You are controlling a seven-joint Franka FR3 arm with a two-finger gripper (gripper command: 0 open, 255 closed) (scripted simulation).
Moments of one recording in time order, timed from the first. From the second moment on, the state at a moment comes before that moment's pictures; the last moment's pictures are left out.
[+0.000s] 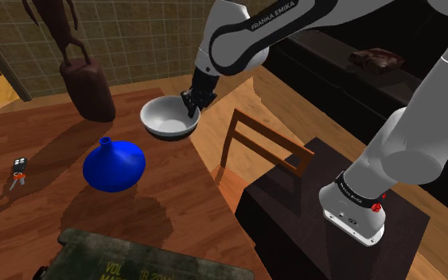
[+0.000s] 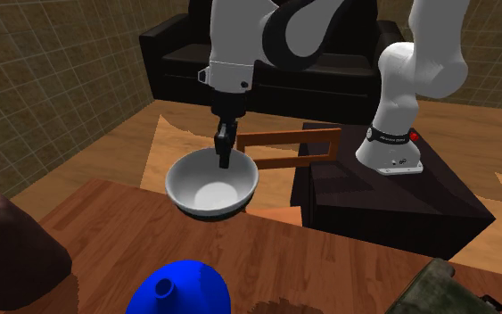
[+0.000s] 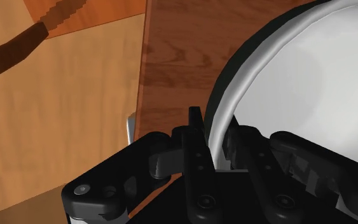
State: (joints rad) arm 0.26 0.11 0.23 -2.20 0.27 2.49 0.31
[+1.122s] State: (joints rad) arm 0.42 -0.04 0.39 -2.35 0.24 2.54 0.64
